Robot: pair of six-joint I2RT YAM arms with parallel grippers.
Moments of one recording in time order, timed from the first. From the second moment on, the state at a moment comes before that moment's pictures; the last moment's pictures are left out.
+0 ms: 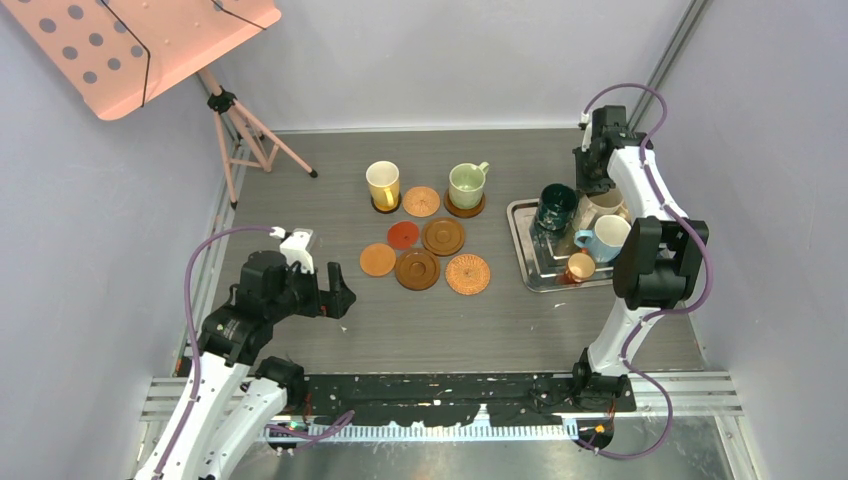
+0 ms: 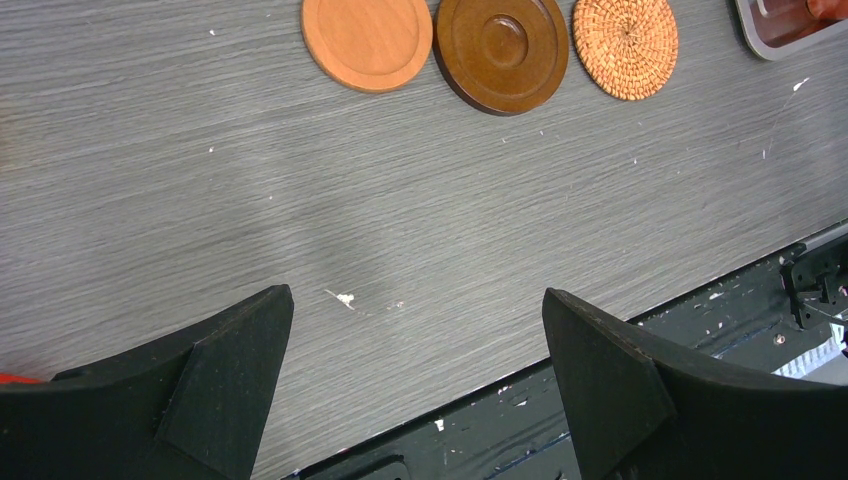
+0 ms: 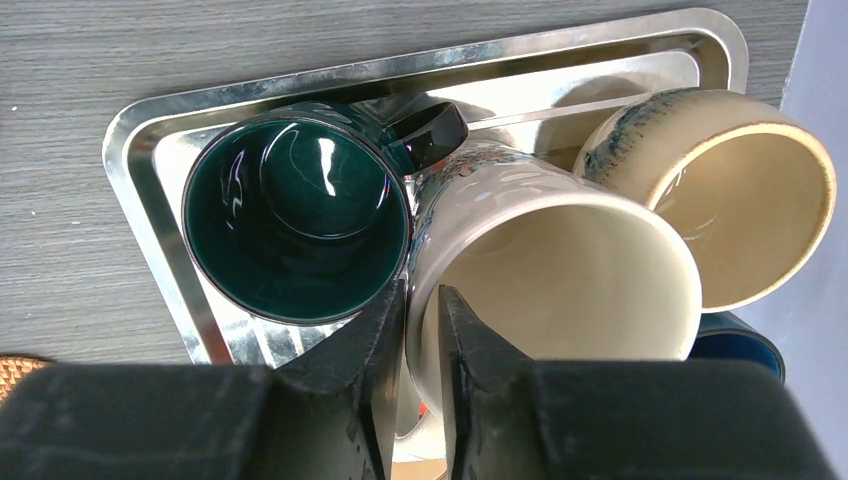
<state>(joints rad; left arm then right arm) -0.32 0.56 0.71 -0.82 0.18 -0.26 -0.08 1.85 1.63 -0.84 0.08 -0.06</state>
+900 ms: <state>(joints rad) -0.32 0.56 0.71 -0.82 0.18 -0.26 -0.07 1.86 1.80 -0.99 0.12 -0.05</state>
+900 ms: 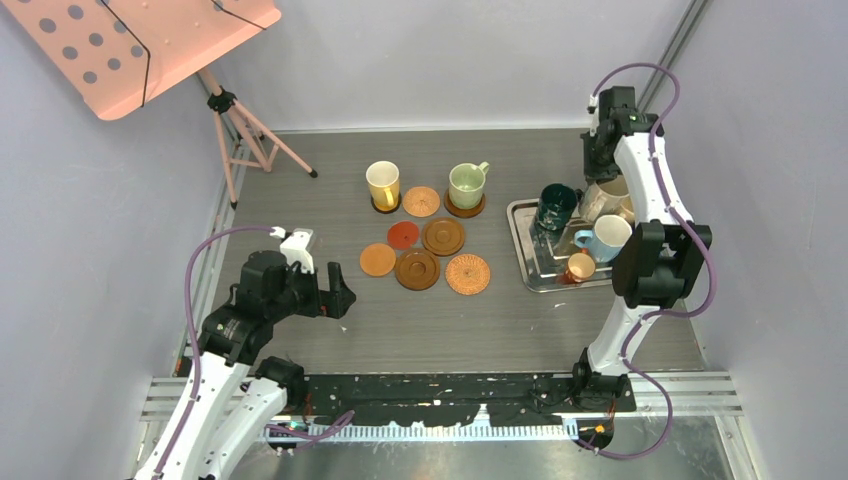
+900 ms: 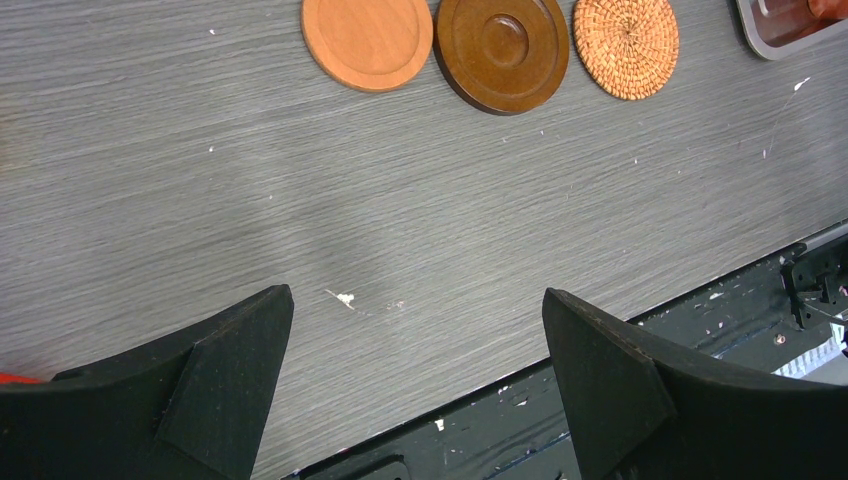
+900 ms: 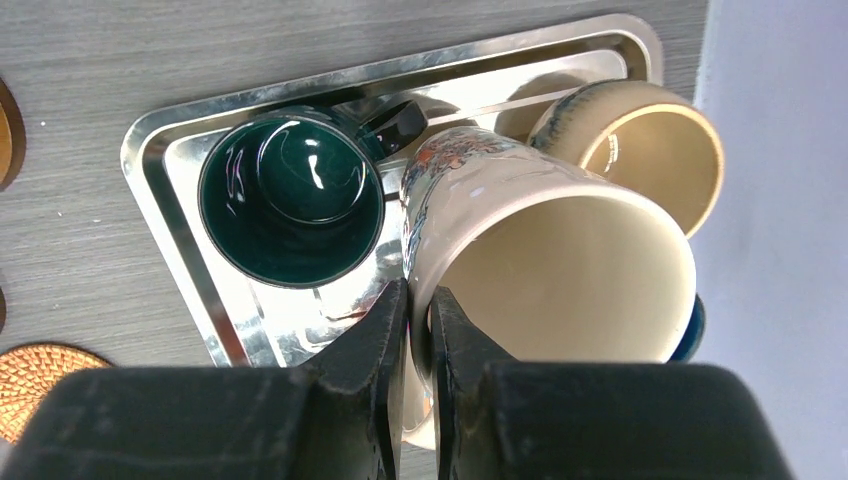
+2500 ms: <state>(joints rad) -0.32 0.50 0.71 -0.82 0.15 -0.26 0.71 2.01 2.31 -1.05 0.25 0.21</state>
